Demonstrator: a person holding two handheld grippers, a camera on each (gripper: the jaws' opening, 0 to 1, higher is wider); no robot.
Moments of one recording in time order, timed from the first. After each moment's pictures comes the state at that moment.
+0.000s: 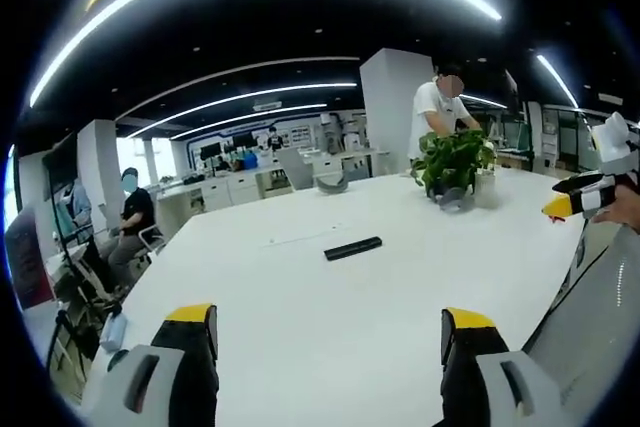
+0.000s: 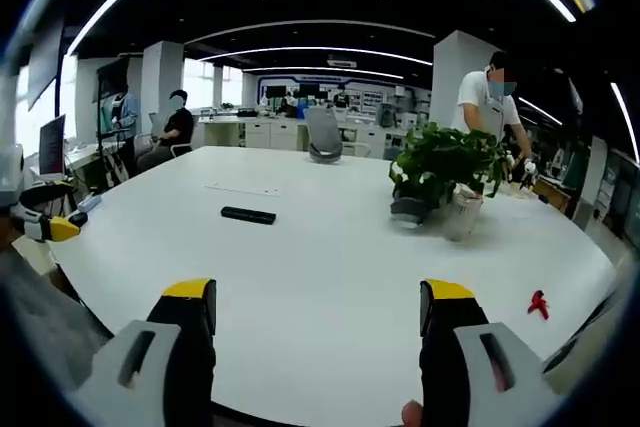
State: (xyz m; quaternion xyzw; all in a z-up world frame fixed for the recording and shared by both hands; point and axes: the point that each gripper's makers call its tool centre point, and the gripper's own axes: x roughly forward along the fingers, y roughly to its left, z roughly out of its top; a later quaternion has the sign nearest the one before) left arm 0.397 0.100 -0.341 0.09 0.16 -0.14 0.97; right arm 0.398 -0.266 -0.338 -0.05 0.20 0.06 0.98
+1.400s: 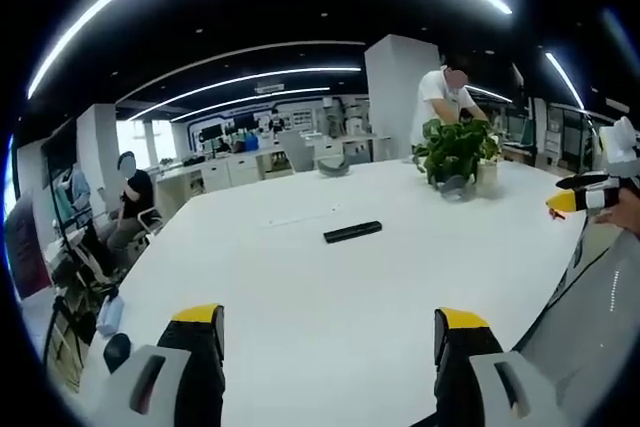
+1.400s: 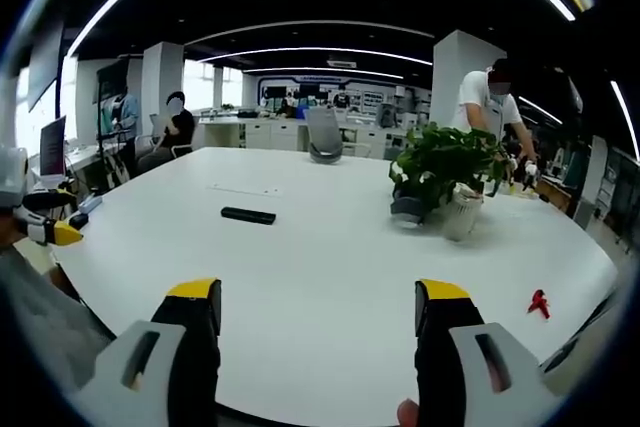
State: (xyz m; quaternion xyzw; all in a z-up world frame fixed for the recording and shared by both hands) left arm 0.395 0.102 -0.354 0.07 0.20 -0.13 0.97; right arm 0.394 -0.262 -0.333 -0.05 0.19 0.06 0.98
